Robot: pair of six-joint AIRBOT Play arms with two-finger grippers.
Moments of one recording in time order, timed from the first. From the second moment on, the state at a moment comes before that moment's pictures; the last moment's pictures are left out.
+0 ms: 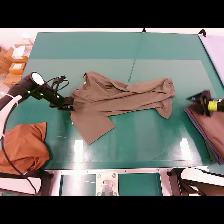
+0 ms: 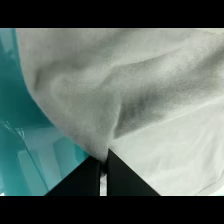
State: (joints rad) left arm -0.03 -1.56 1.15 1.09 -1.20 -1.30; right arm -0.75 -1.35 0.92 -0.79 1.24 1.29
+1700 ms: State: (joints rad) left arm -0.03 -0.87 2.13 1.06 -1.17 -1.46; right arm -0.78 -0.89 1.97 -0.50 1.23 1.32
